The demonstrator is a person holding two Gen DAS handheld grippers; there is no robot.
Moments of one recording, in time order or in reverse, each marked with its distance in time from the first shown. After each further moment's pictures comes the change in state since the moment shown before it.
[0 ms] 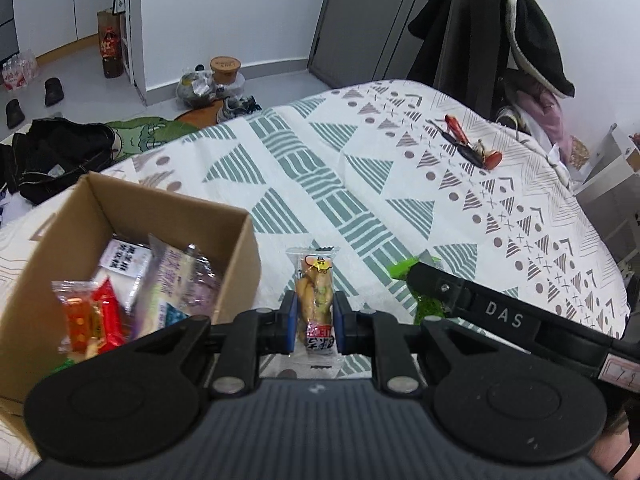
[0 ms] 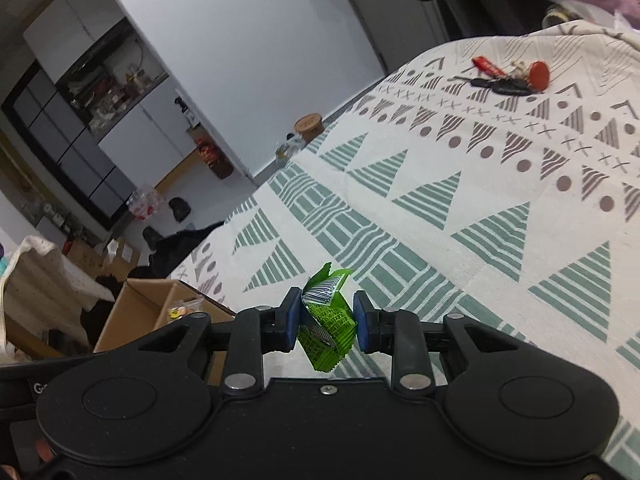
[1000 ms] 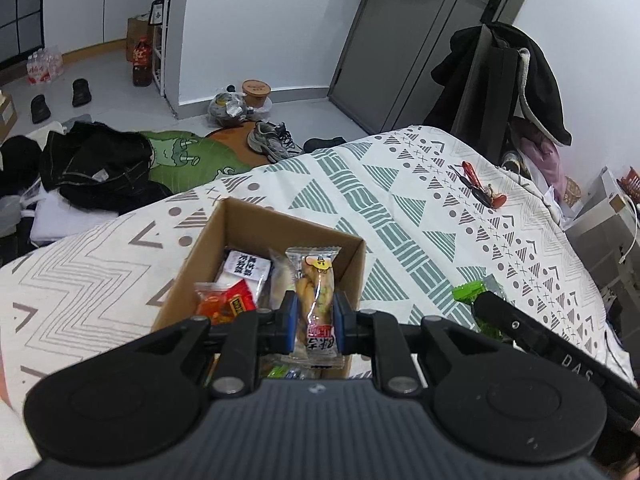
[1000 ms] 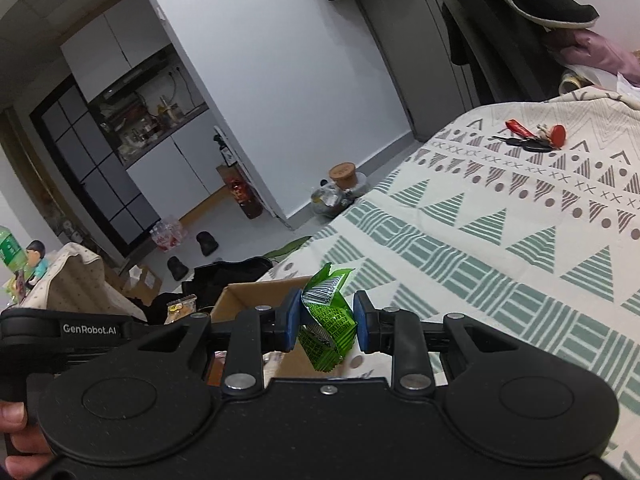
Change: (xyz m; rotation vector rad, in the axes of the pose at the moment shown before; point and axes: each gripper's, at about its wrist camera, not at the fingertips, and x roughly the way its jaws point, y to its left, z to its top) left arm -0.101 0.099 0.000 -0.073 -0.057 -0.025; right arm -0.069 0.102 -0.042 -0.063 -0.155 0.030
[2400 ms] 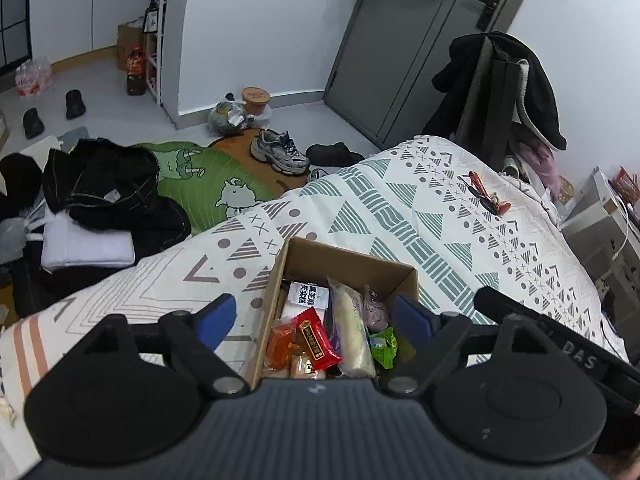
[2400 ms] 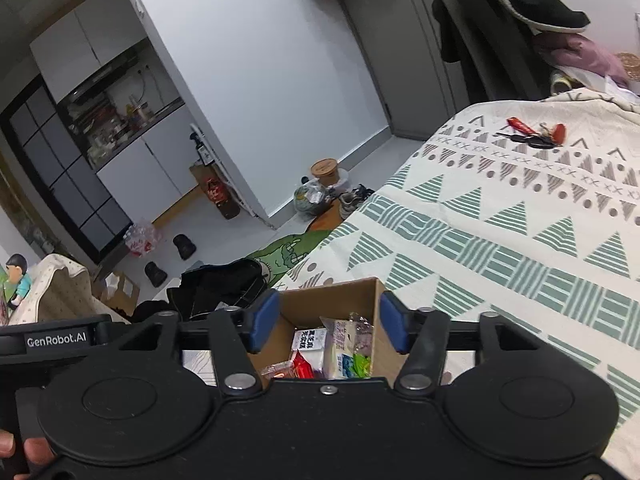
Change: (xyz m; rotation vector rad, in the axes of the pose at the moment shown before) left arm -0.030 0.071 0.043 0.059 0.013 -0.041; right arm 0.012 0.086 0.004 0.043 0.007 -0.136
